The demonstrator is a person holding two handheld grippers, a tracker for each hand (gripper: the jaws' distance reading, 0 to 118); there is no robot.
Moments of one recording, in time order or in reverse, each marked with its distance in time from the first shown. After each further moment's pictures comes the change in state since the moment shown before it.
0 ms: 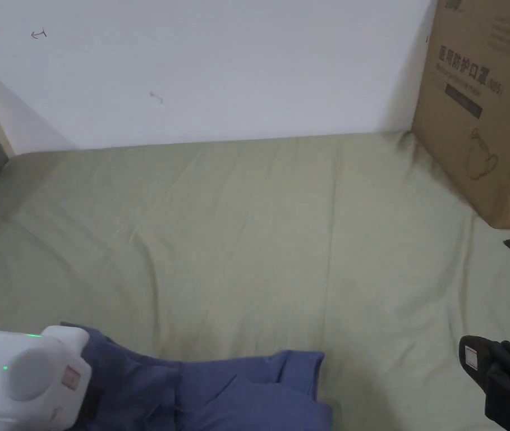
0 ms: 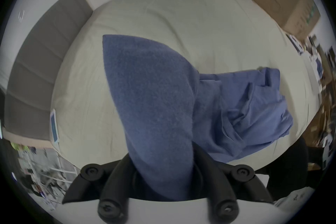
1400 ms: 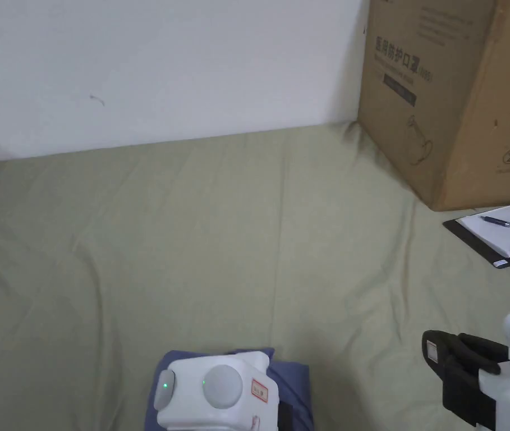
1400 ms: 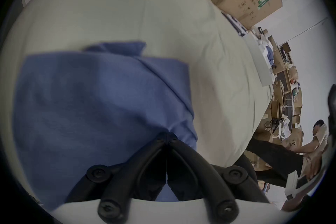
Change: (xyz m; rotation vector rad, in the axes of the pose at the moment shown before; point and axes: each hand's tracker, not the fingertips) left arm 0.255 0.013 -0.082 -0.127 -0.572 -0.039; right arm 0.029 -0.008 0.008 -0.025 -0.059 -0.016
